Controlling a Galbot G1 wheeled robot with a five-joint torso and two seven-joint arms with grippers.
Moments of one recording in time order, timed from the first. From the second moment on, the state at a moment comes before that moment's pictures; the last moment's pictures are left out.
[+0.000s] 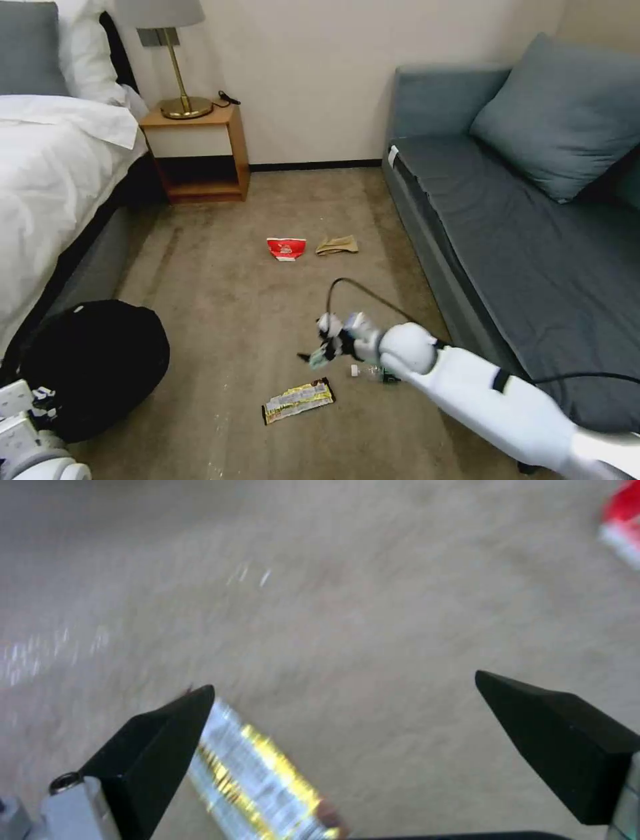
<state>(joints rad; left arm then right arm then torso) 1.67 -1.41 -1.04 -2.00 -0.30 0.26 -0.44 -0.62 1.06 -0.60 1.47 0.34 -0.38 -0.30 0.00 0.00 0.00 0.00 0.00</state>
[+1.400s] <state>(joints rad) 1.72 -1.46 -1.03 -2.00 -0.28 0.23 -0.45 -0.66 1.23 -0.57 0.99 0.06 -0.17 -0.51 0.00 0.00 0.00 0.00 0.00</state>
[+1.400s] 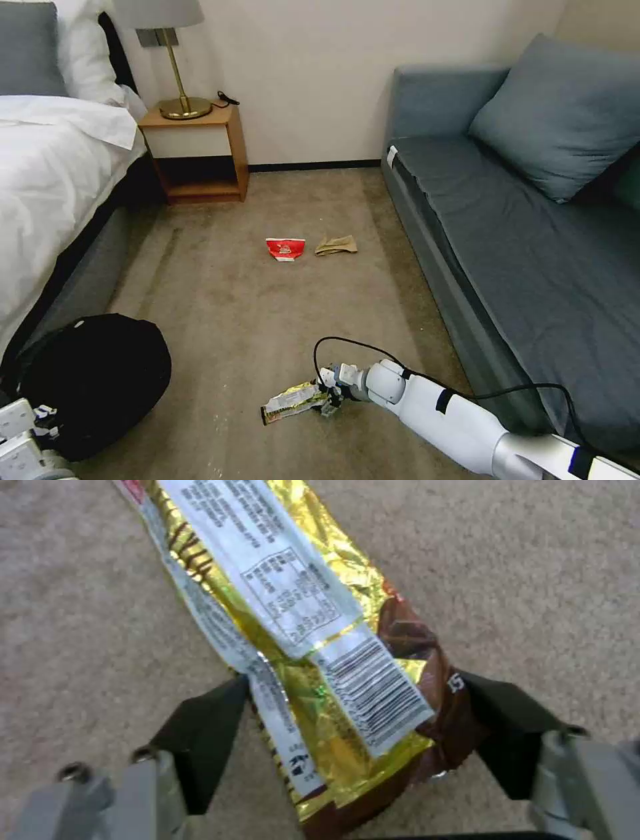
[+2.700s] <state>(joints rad) 1.70 -1.47 -0.97 -1.99 -0.25 0.19 -0.42 -0.64 1.27 -0.47 1.21 0.23 -0.13 -0.44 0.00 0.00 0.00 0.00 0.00</state>
